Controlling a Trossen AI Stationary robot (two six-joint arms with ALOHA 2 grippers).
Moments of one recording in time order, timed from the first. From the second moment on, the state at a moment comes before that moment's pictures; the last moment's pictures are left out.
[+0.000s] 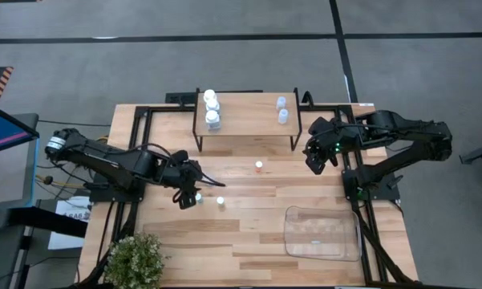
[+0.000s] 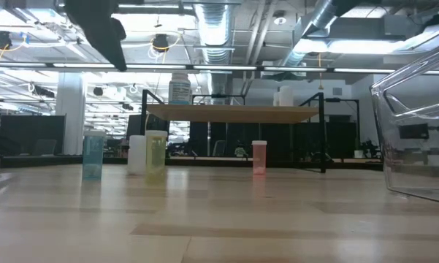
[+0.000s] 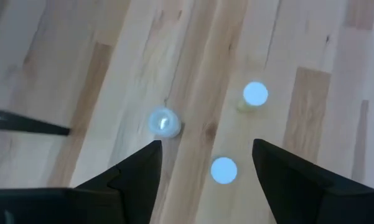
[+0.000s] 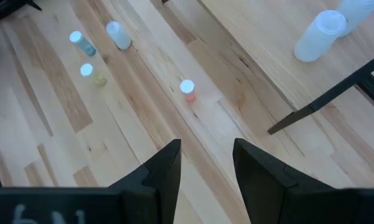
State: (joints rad) left arm -0.25 1.25 1.07 -0.92 -0.27 -0.43; right arm 0.08 1.18 1.51 -1.29 0.29 0.63
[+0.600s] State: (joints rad) left arm -0.16 1.37 0.92 -0.79 -0.23 -0.37; right arm 0.08 1.18 1.51 -1.29 0.29 0.63
